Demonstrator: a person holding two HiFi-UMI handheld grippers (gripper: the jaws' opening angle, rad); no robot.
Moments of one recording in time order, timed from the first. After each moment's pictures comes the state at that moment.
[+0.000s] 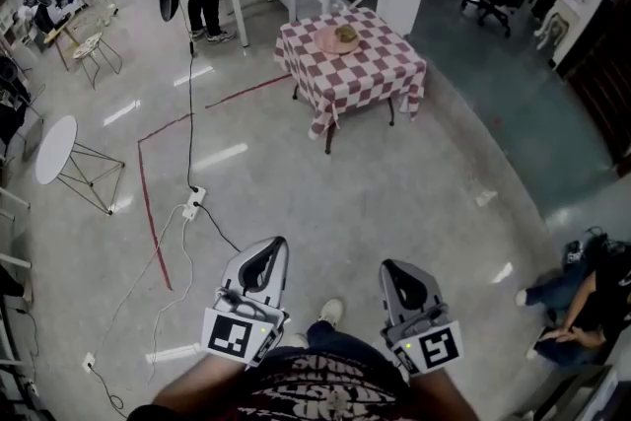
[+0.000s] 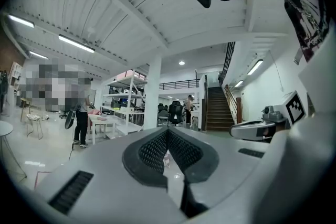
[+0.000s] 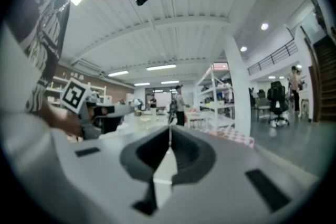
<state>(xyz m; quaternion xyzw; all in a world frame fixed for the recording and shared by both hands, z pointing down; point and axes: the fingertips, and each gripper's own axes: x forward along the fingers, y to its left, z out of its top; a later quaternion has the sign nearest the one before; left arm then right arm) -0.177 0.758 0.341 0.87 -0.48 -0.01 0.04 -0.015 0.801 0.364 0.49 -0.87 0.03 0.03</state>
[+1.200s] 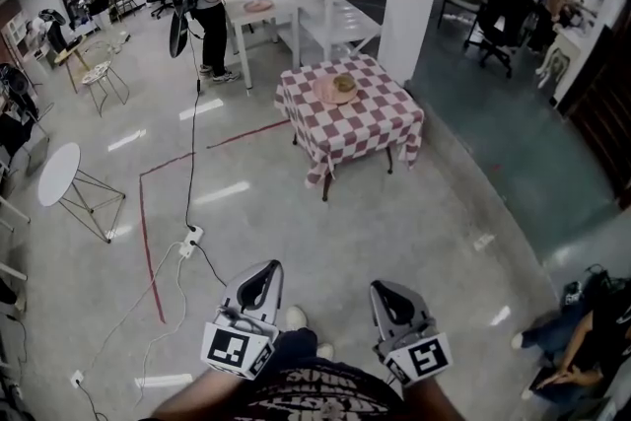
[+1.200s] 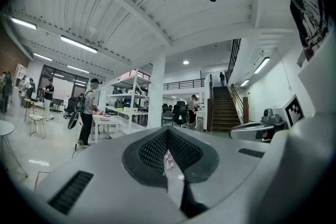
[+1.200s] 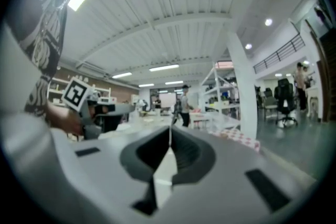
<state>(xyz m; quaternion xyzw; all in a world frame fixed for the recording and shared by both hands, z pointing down) -0.146 0.692 0.339 0.86 -0.51 -0.01 0.03 0.017 0.724 0.365 0.45 -0.89 0.03 0.02</state>
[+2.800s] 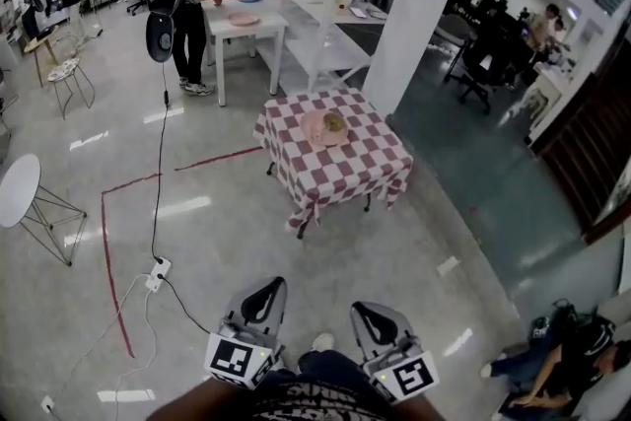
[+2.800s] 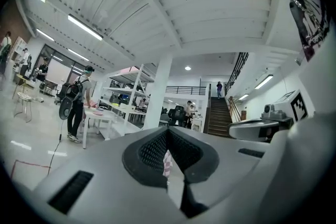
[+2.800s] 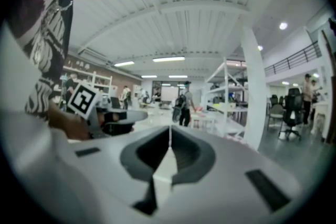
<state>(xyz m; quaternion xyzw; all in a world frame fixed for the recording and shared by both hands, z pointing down) -0.203 0.518 0.358 0.88 -0.47 -0.07 0.08 -0.077 0.569 0.353 0.45 -0.89 0.00 0.08</state>
